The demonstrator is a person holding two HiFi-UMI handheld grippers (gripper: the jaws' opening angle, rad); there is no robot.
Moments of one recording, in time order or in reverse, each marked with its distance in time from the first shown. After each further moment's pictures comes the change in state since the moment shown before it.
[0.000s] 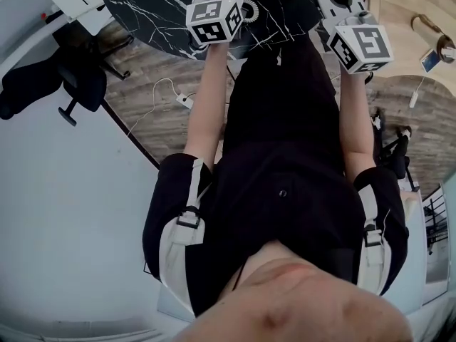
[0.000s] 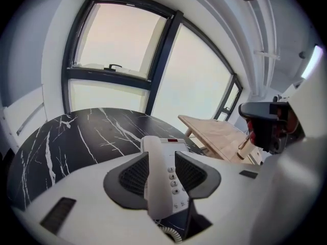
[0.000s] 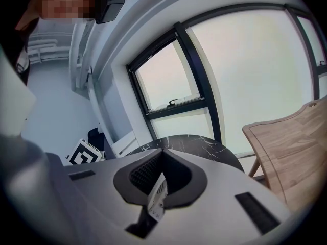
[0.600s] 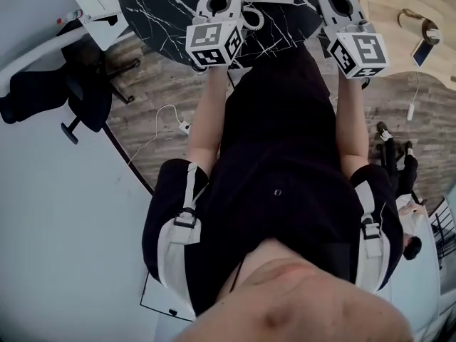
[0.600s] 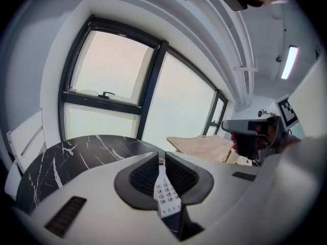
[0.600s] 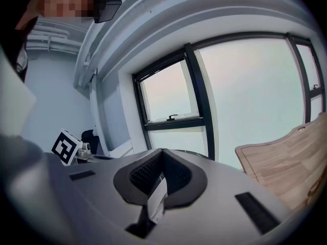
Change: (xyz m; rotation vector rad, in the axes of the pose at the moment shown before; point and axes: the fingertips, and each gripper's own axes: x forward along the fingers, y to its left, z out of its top) left arm -0.102 -0.029 0.056 0.079 -0.223 -0.089; right arm -0.050 0.049 0.040 -0.102 -0.138 -0.085
